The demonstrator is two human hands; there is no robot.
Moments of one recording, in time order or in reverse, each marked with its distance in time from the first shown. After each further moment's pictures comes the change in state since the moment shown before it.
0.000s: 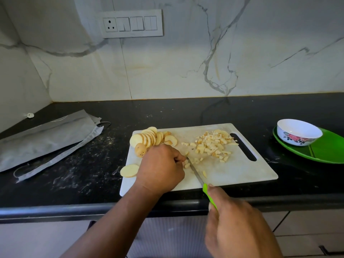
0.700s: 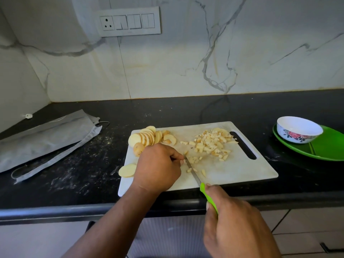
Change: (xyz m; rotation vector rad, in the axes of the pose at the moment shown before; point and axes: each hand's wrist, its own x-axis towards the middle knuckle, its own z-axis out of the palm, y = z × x) left_hand 0.002 -0.005 0.002 -0.037 0.037 -0.055; right_hand 0.001 0.000 0.002 0.052 -0.042 0.020
